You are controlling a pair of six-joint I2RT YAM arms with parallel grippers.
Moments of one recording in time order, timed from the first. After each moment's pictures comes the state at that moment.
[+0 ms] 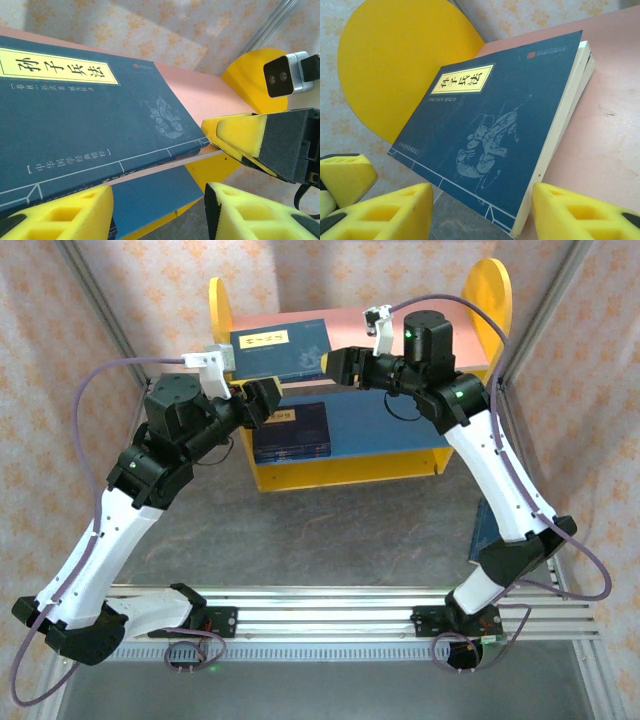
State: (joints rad) left arm -0.49 1.15 1.53 -0.52 0.02 -0.52; right arm 0.50 1.60 1.97 -0.65 -0.49 0.45
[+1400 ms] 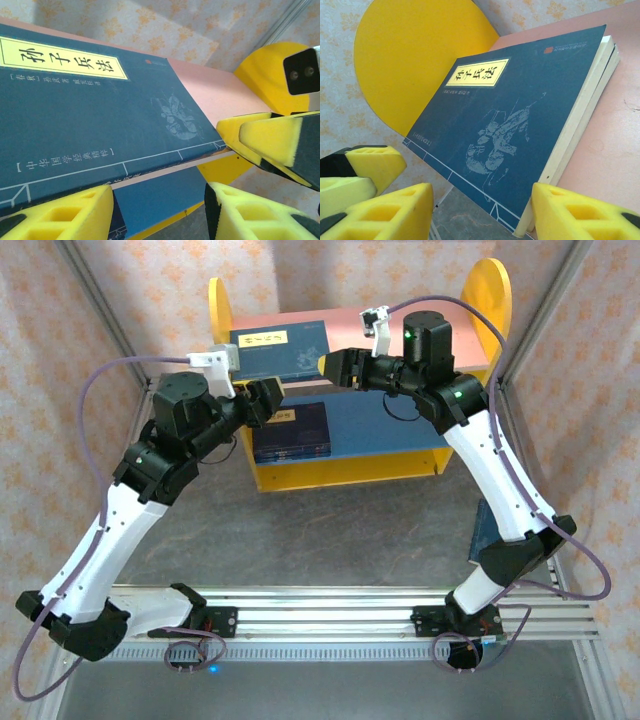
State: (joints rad) left arm -0.49 1.18 1.53 -0.53 -0.01 -0.51; right arm 0.50 1.60 1.96 -0.63 -0.55 0.47
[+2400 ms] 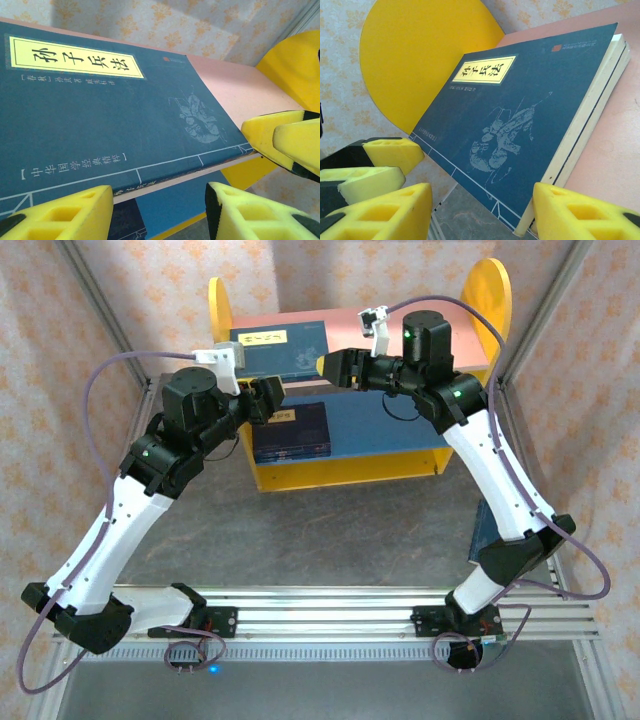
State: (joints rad) left arm -0.49 1.22 1.56 -0.56 -0.07 -0.46; right arm 0.50 1.61 1.96 -0.63 -0.57 0.47
